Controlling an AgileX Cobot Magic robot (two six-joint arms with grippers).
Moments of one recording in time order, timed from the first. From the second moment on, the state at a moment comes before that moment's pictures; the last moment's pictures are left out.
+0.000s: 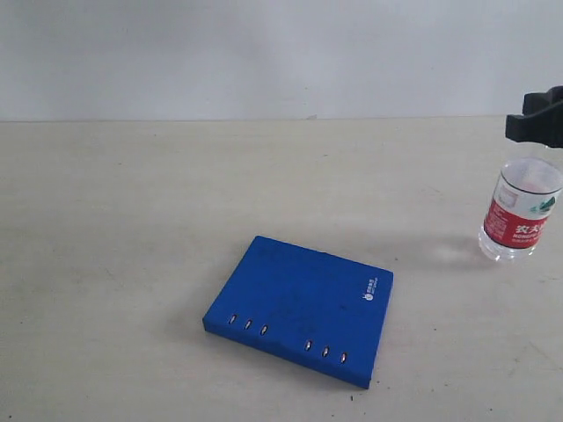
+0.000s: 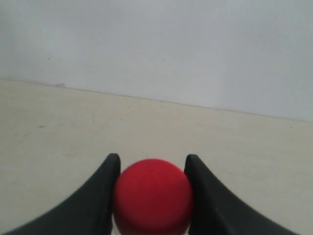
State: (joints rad) left arm -0.03 0.00 0.00 -0.07 0.31 -0.09; right arm -0.02 1.37 -0.63 -0.33 -0.35 0.20
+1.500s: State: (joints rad) left arm -0.03 0.00 0.00 -0.07 0.31 -0.09; right arm 0.25 1.14 -0.70 -0.72 -0.58 0.45
